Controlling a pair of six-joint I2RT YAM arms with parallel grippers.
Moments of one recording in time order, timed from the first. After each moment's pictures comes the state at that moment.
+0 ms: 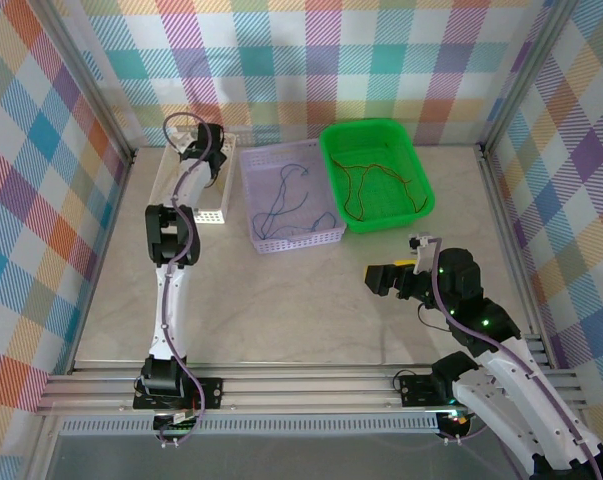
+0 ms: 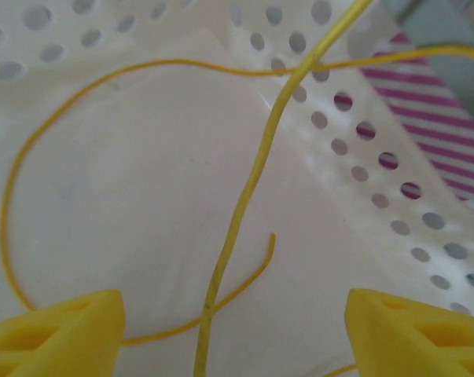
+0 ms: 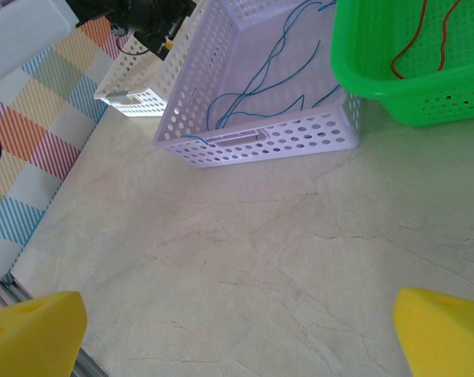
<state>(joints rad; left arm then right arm) -0.06 2.67 2.45 -0.63 -0.38 -0.89 0.44 0.59 0.60 -0.47 -0.31 0.47</state>
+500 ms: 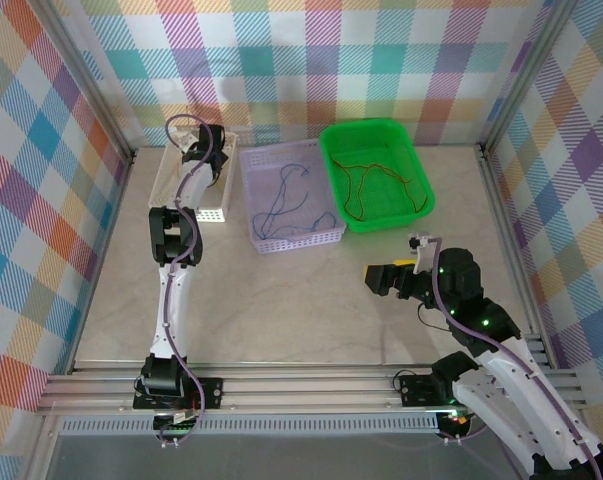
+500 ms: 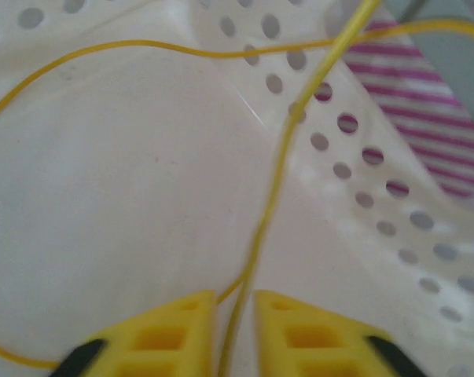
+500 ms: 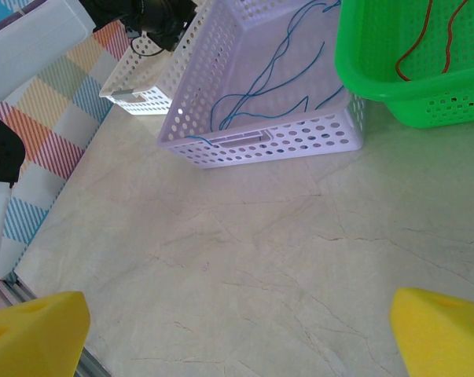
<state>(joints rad) -0.06 2.73 2.52 -0.61 -0.34 -0.87 0.44 0.59 0.60 -0.47 -0.31 0.47</state>
